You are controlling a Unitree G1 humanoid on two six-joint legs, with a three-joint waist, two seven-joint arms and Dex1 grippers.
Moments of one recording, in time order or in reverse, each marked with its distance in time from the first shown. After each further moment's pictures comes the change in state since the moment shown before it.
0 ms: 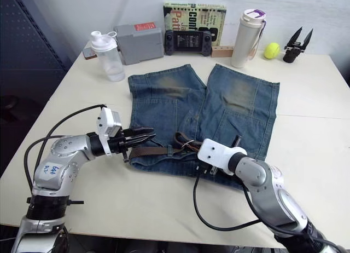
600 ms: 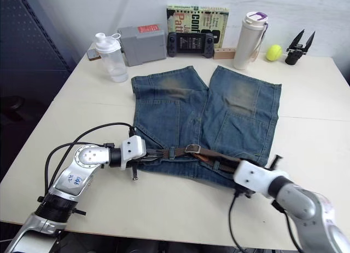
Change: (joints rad) left arm -0.017 0.056 -0.247 0.154 0.266 -0.302 0.023; right arm 0.517 -0.119 -0.470 0.030 0.044 -0.447 -0.028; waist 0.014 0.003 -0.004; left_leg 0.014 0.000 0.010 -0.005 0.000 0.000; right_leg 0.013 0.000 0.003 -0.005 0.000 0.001
